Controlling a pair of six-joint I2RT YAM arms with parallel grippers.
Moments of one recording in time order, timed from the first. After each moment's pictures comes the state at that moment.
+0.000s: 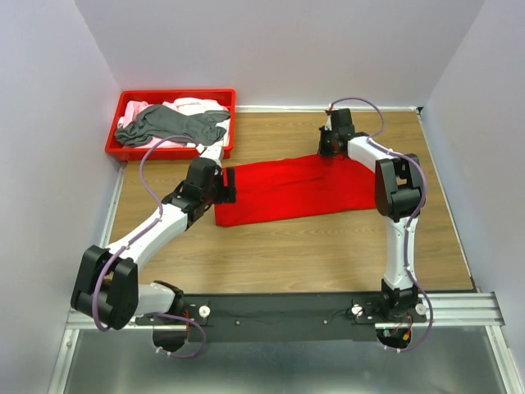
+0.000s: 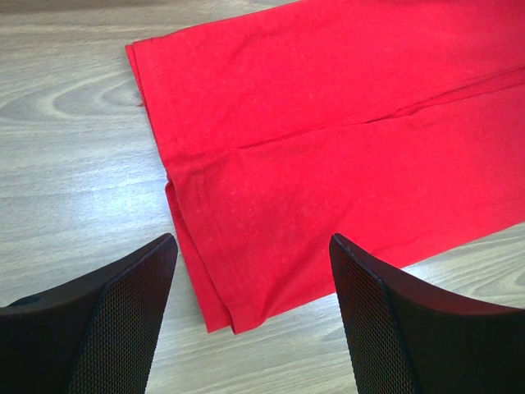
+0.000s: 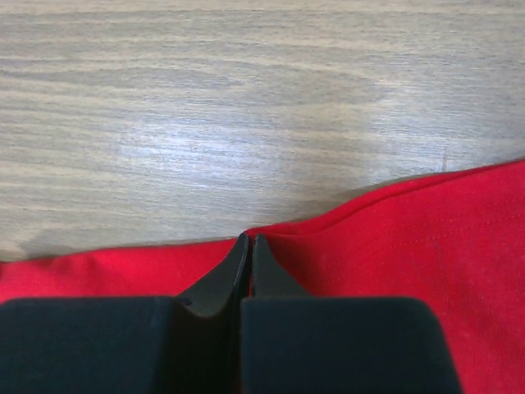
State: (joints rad) left arm -0.41 1.28 0.78 -0.14 -0.08 -0.30; right arm 0.24 2.26 1.68 -0.22 -0.07 0.20
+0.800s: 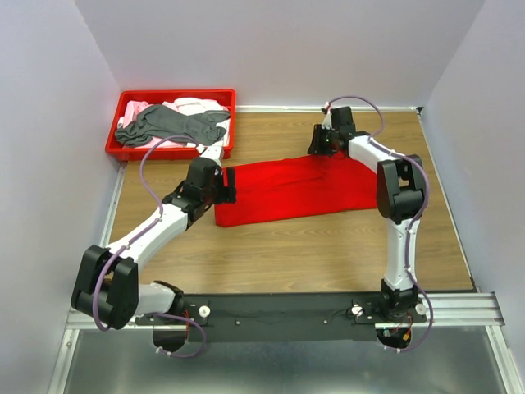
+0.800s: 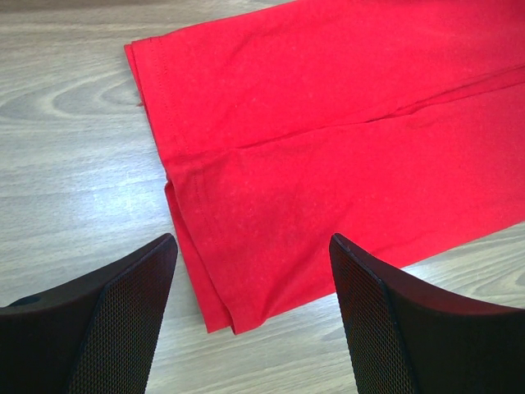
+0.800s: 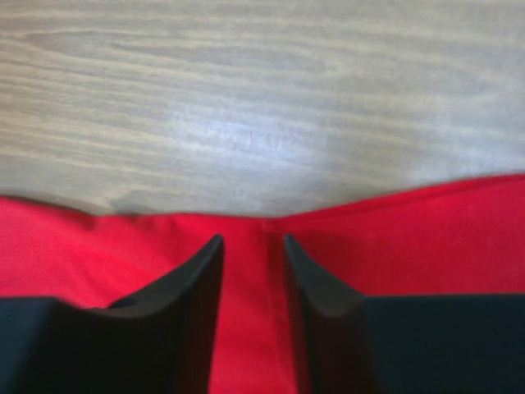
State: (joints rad) left arm -0.41 1.28 0.78 -0.14 -0.08 -0.30; right arm 0.24 2.22 1.68 -0.22 -0.23 0.22
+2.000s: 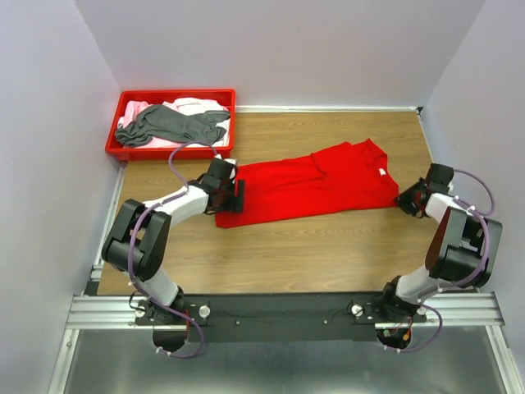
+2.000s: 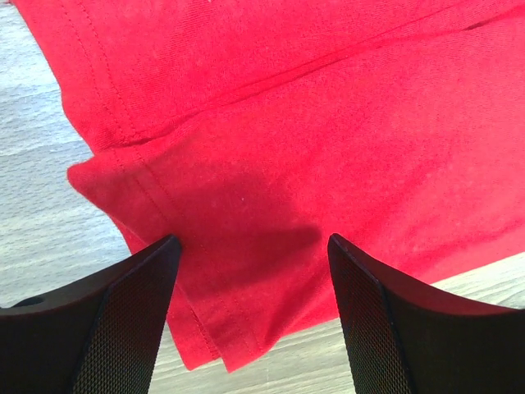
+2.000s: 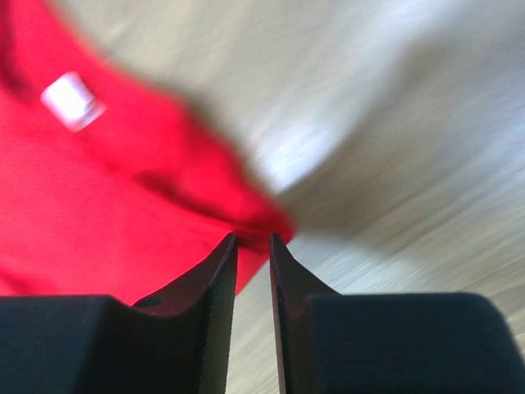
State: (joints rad) left arm -0.42 1.64 0.90 -0.27 -0.01 -0.32; right arm -0.36 1.53 0.76 -0.15 -0.11 0.62
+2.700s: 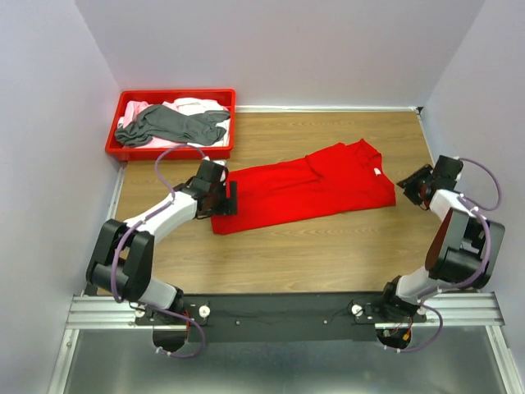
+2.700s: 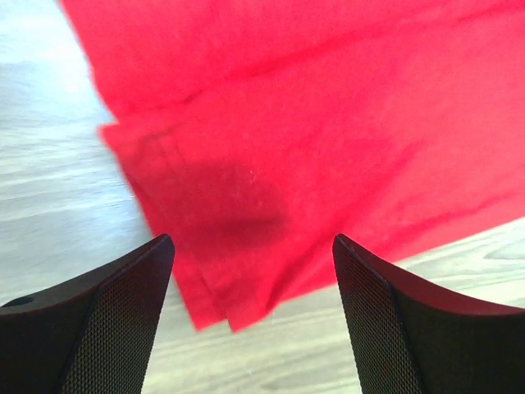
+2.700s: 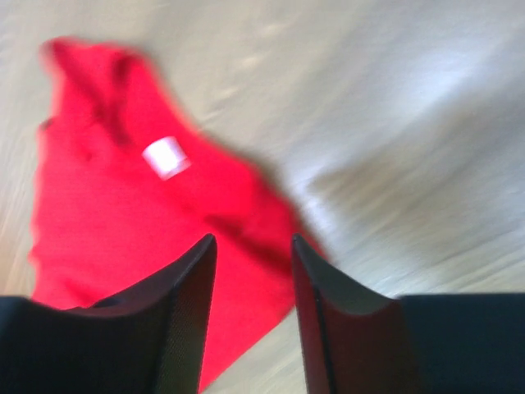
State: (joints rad) left arm -0.39 1.47 0.83 -0.36 0.00 -0.37; right arm -0.41 1.56 0.82 -0.06 -0.17 0.60
